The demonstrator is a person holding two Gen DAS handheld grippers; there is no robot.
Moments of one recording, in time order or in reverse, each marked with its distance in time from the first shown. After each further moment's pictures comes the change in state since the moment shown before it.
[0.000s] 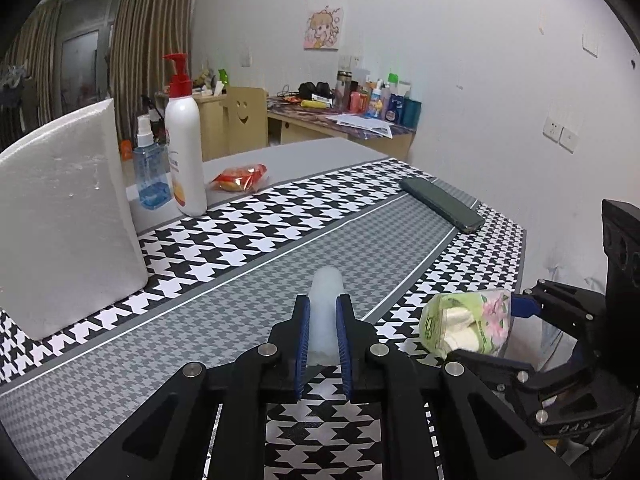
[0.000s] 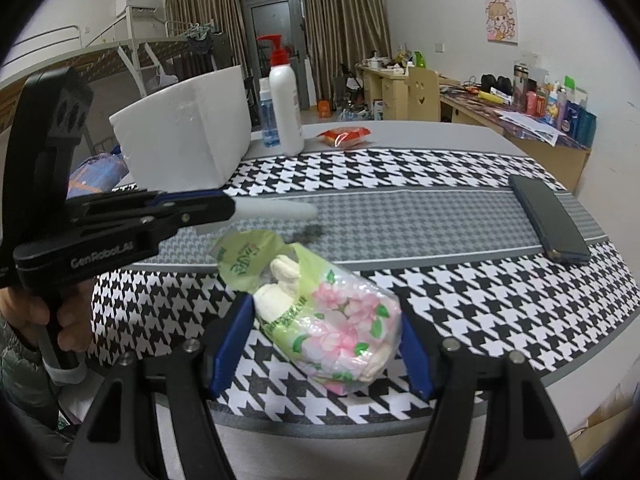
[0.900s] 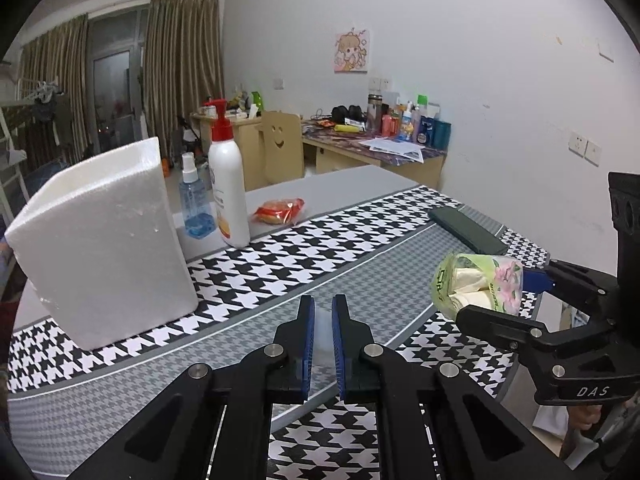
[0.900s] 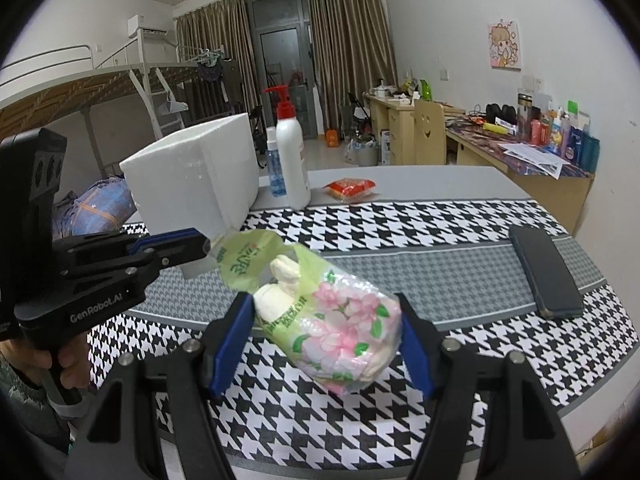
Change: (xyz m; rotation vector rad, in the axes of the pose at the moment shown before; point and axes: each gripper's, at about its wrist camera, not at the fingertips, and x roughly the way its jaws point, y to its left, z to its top) left arm -0.032 -0.005 0.014 -0.003 -0.074 0.147; right arm -0.013 -0.005 0.040 -0.016 -0.107 0.043
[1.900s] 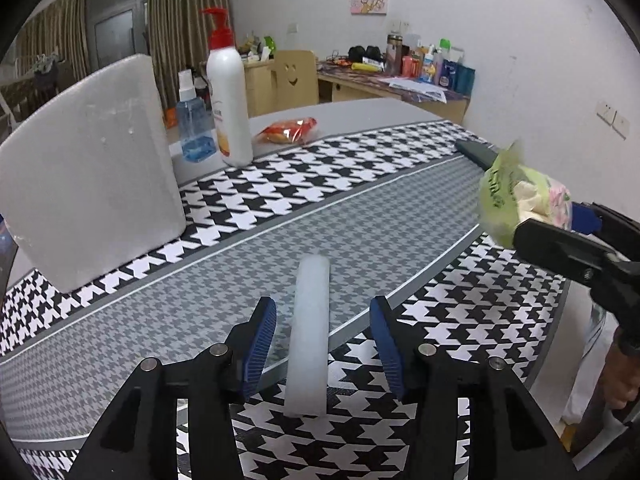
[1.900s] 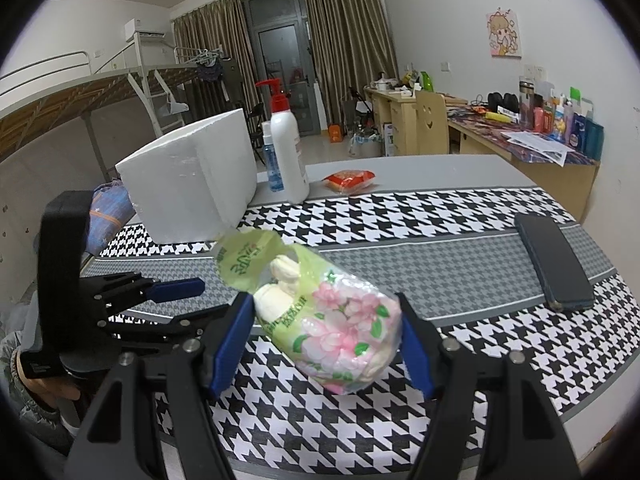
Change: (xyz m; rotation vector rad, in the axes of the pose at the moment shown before) left arm 0.051 -0.002 -0.036 -0.024 0.226 0.066; right arm 0.009 -0.011 -0.007 0.030 0.019 0.024
